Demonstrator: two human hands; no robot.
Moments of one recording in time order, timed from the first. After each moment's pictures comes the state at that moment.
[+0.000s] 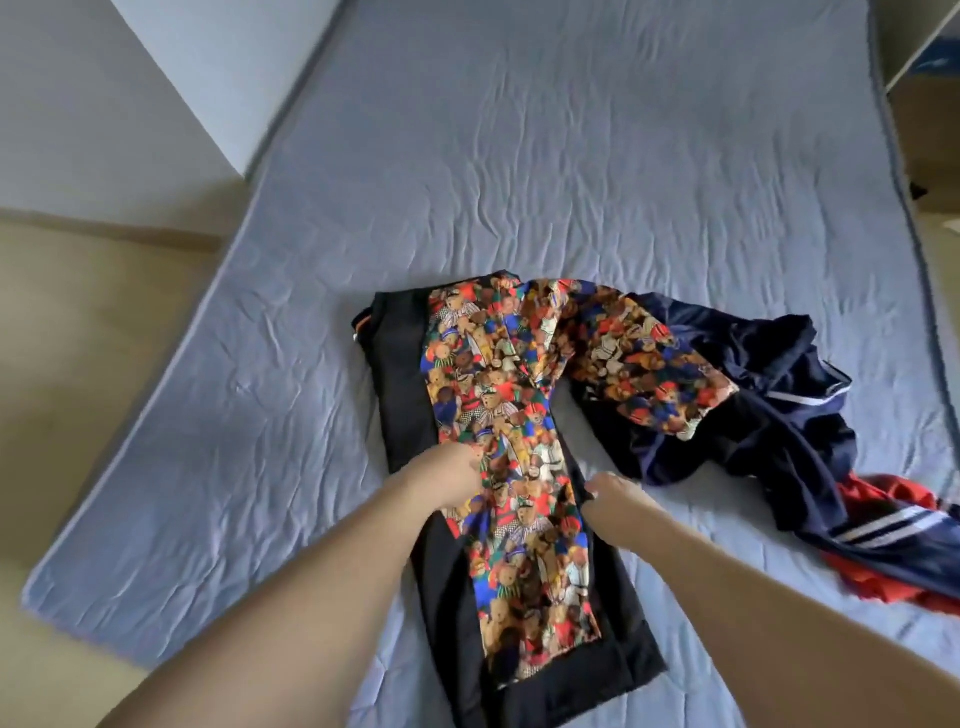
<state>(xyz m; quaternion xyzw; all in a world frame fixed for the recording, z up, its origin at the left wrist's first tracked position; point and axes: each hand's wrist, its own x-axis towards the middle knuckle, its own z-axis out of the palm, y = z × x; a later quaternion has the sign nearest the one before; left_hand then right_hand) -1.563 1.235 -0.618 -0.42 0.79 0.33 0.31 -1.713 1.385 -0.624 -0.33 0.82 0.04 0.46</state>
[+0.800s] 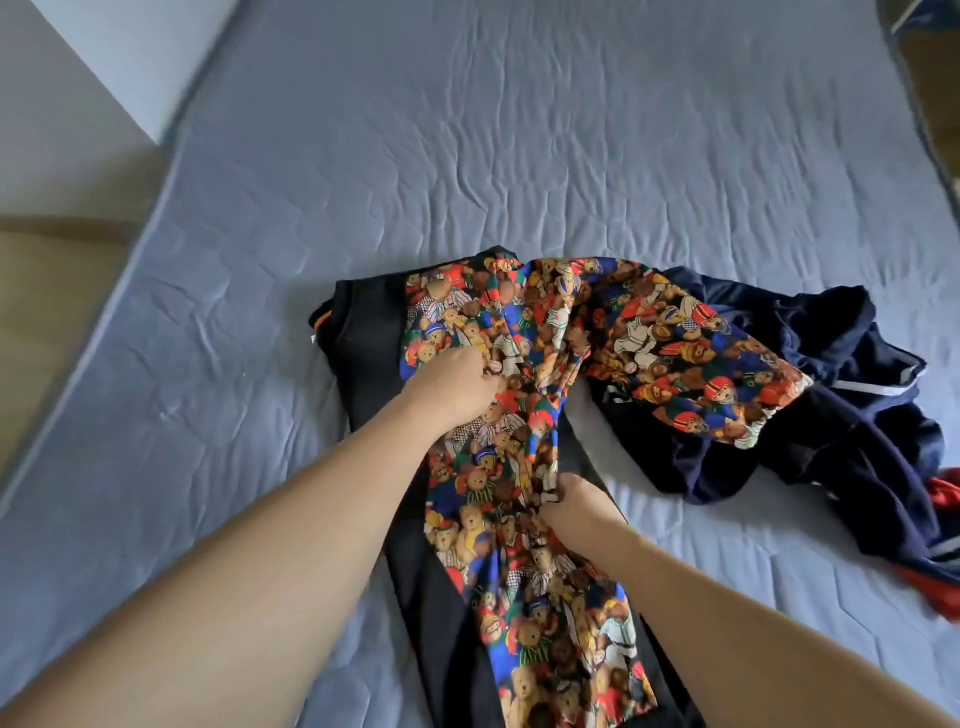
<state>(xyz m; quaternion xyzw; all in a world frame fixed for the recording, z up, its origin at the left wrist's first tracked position) -1.637 1.130 -0.699 -0.37 0.87 0.28 0.14 -1.693 1.318 -0.757 -0.19 0.85 -0.10 0.48</state>
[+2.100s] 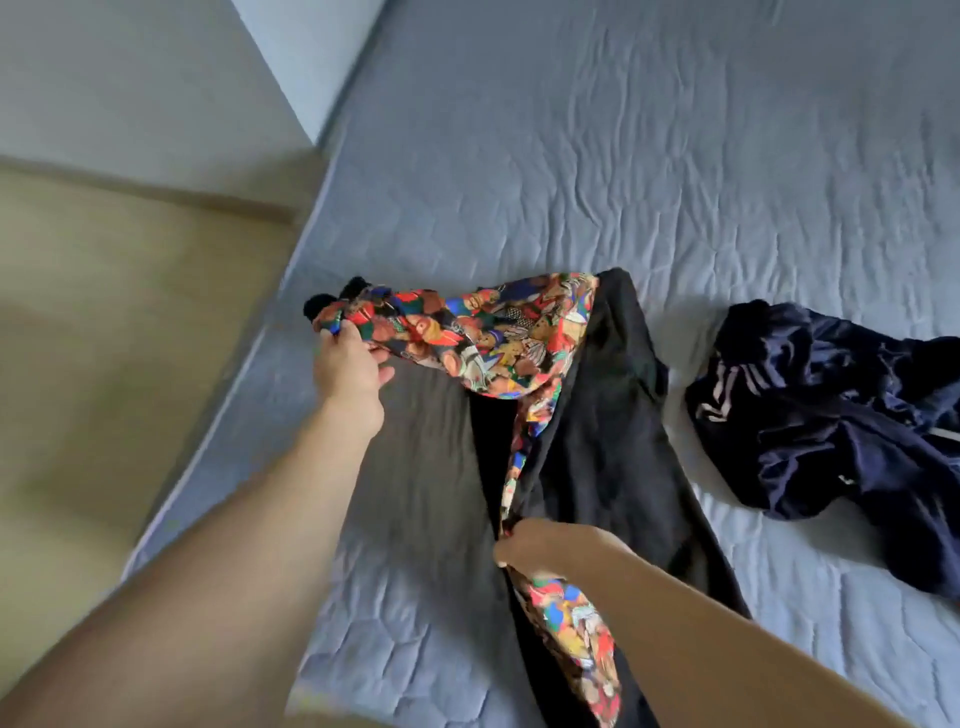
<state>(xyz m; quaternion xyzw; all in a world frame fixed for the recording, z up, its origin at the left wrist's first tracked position) -1.476 1.029 -0.618 -0.67 0.34 0.56 -0.34 -1.566 1.239 -0.646 -0.39 0.66 0.12 0.63</state>
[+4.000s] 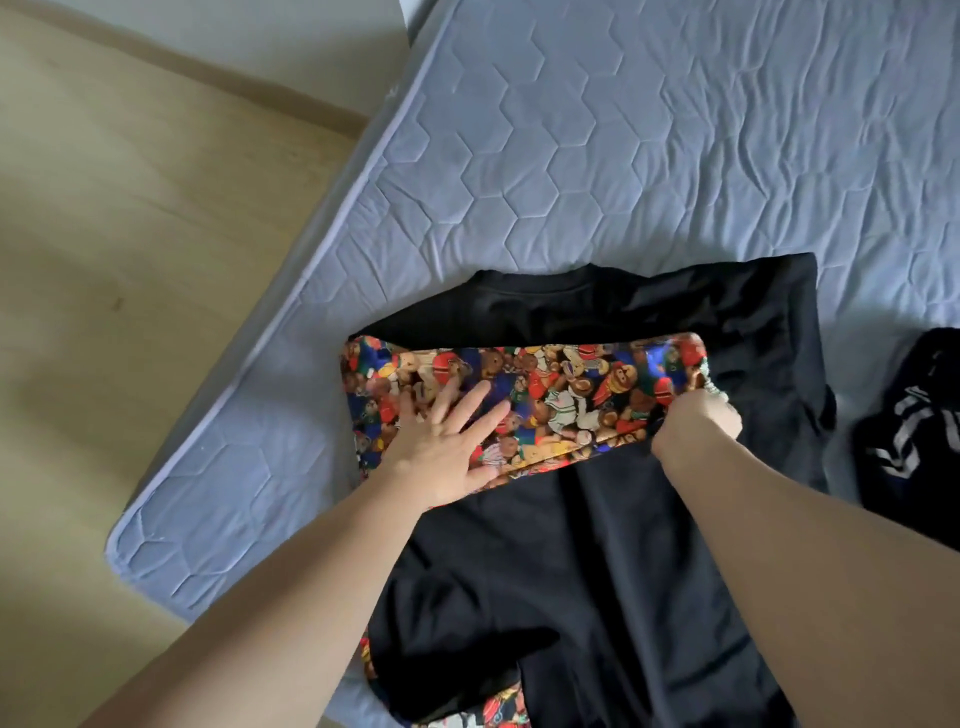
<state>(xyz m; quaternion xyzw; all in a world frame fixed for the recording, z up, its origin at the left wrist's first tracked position) -1.332 1.022 -0.782 -0.32 0.90 0.13 0.27 -1.576 1.083 -0.741 0.13 0.89 -0.26 0.35</state>
